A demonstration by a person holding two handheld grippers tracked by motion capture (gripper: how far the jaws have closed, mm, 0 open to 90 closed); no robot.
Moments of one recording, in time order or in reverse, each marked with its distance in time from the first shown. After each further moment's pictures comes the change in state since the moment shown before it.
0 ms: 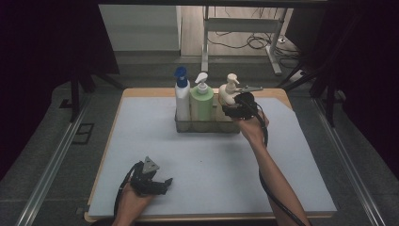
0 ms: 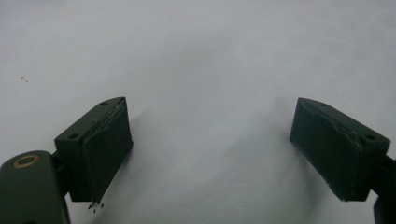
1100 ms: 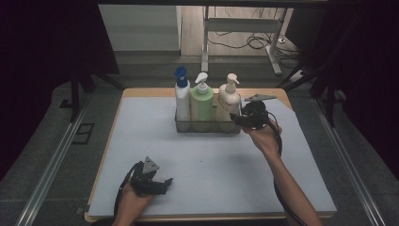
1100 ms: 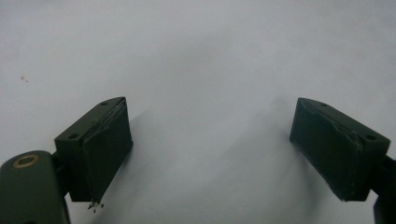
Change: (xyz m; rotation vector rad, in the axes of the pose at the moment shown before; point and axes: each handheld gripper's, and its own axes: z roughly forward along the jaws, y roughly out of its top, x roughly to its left) left arm 0.000 0.000 0.000 0.000 0.001 -0.001; right arm -0.005 -0.022 -0.045 0.007 0.077 -0.034
